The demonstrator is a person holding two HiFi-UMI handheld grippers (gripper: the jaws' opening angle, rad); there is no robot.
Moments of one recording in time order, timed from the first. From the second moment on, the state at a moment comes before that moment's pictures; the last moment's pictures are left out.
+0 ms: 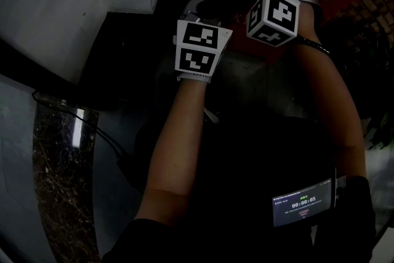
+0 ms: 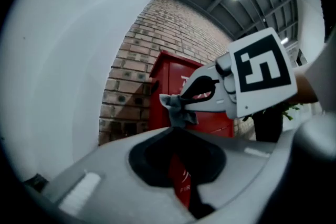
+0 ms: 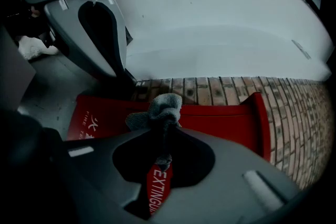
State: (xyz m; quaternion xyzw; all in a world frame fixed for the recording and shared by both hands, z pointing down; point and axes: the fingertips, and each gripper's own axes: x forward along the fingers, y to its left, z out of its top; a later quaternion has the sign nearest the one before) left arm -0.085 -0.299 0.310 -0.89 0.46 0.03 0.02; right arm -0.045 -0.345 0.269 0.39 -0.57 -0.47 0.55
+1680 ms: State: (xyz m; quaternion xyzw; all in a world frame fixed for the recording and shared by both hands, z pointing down) left arm -0.074 -0.341 0.579 -0.86 0.45 -0.18 -0.17; right arm -0.051 -0.341 0.581 0.26 -0.66 -0.30 0.63
